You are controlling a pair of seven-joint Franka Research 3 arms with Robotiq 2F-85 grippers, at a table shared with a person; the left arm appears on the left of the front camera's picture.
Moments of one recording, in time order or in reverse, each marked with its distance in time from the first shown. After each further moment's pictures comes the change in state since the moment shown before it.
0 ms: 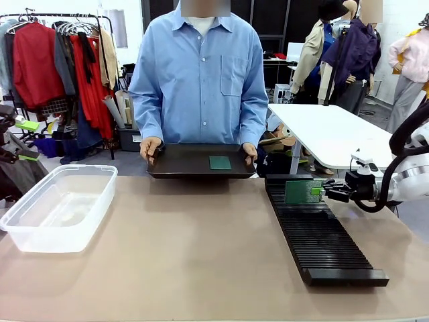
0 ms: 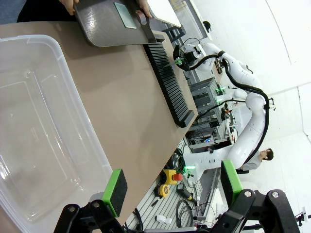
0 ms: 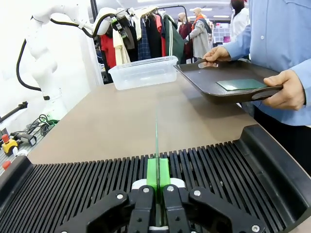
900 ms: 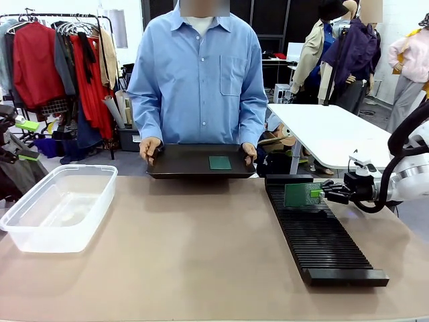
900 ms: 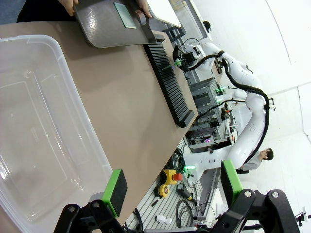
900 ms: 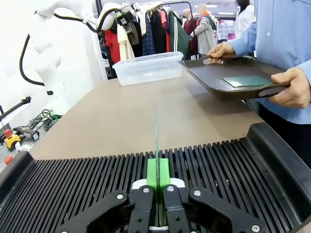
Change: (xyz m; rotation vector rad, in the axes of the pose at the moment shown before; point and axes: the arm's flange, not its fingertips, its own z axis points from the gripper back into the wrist) left arm 0.000 0.000 0.000 0.000 0.000 0.000; right arm -0.002 0.002 -0.003 0.023 0.022 0.006
